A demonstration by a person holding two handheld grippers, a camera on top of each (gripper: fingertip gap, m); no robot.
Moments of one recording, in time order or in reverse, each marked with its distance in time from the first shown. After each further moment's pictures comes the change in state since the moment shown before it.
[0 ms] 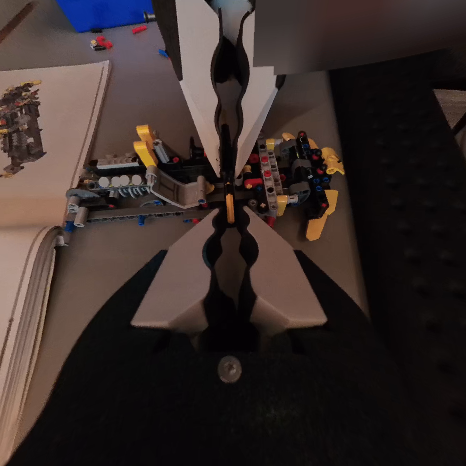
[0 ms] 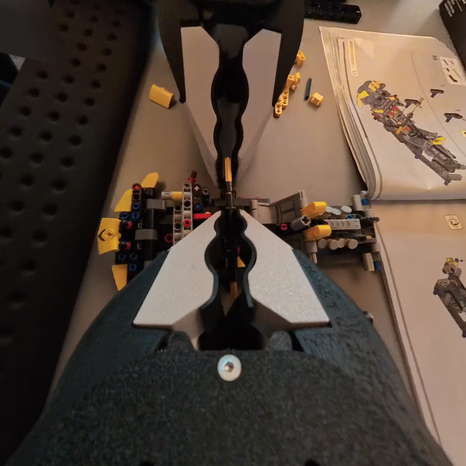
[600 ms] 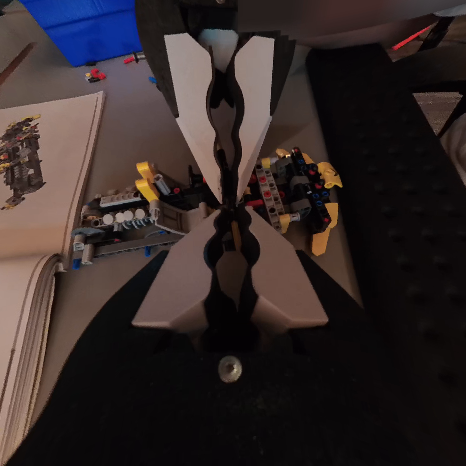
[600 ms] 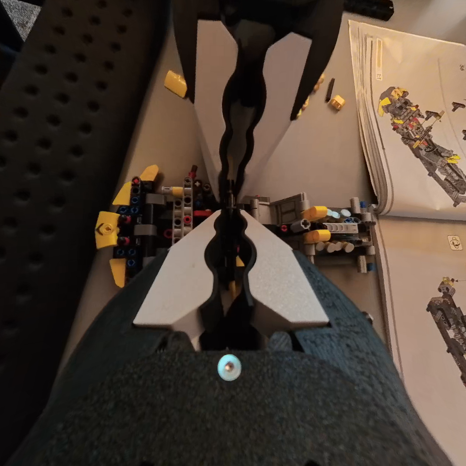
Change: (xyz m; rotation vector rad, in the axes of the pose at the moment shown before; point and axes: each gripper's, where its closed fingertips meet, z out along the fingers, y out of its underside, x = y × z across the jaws) left arm 0.008 -0.014 0.004 0.043 0.019 0.065; right arm -0.010 -0.003 0.004 -0.070 -0.028 -0.085
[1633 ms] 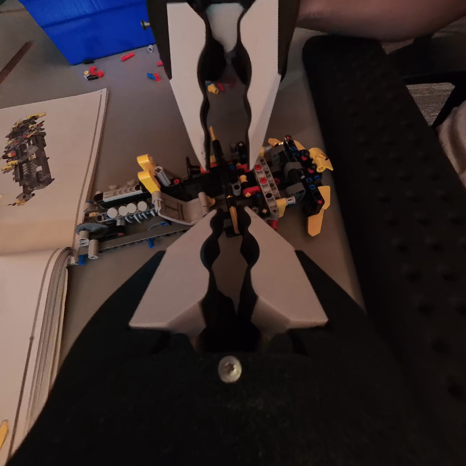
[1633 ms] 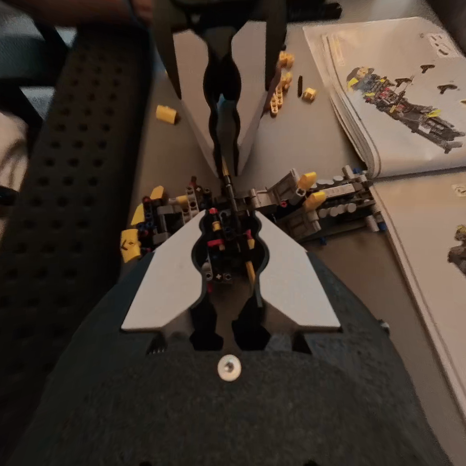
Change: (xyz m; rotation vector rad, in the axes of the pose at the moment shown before) left arm -0.003 0.005 -0.011 -0.012 0.015 0.018; right arm 0.001 0.002 -0.018 0.100 0.046 0.215
